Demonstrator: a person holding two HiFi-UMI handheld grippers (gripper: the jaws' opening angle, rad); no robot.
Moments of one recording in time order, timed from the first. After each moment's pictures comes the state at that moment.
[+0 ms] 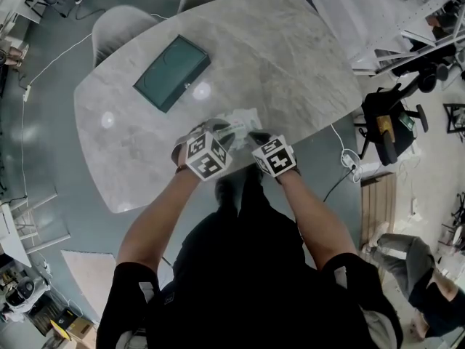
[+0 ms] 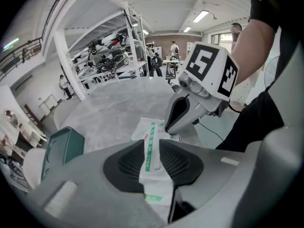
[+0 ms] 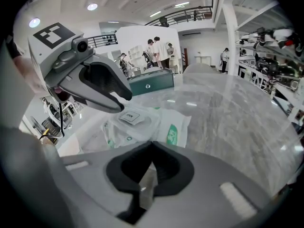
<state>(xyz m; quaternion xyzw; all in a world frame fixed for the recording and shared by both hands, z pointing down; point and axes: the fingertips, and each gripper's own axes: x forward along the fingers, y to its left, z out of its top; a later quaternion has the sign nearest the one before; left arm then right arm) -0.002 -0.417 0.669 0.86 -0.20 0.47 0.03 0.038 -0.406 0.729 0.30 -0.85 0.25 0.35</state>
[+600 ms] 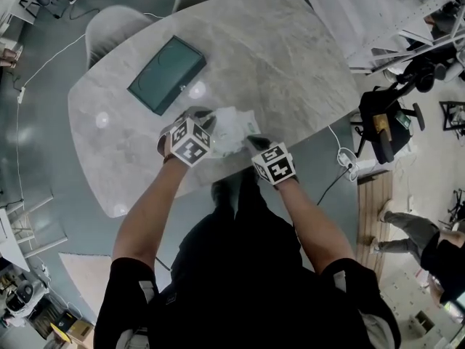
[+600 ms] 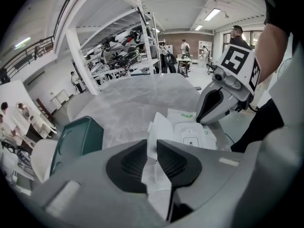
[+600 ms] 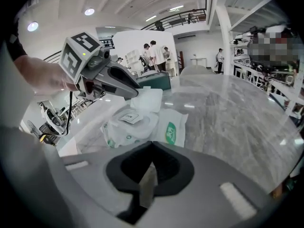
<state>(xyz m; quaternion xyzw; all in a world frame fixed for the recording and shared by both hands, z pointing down) -0.049 -0.477 0.680 0.84 -0.26 0.47 0.04 0.040 -0.406 0.731 0.33 -0.85 0.26 0.33</state>
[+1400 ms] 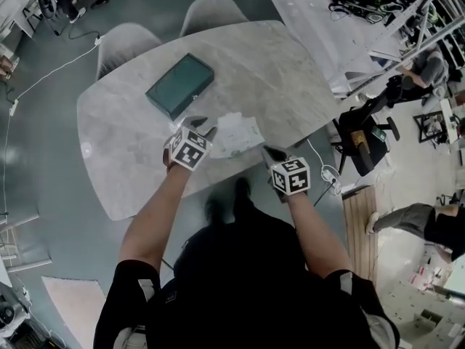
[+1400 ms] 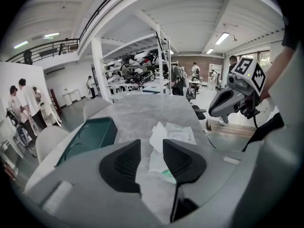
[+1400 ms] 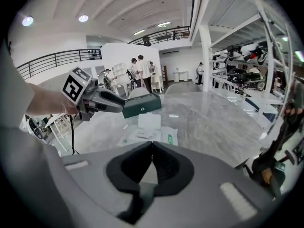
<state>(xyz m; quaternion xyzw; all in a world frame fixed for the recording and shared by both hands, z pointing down) -0.110 -0.427 0.606 0.87 -0.33 0.35 0.07 0.047 -0.348 0.626 0.44 -0.82 0.24 0.27</state>
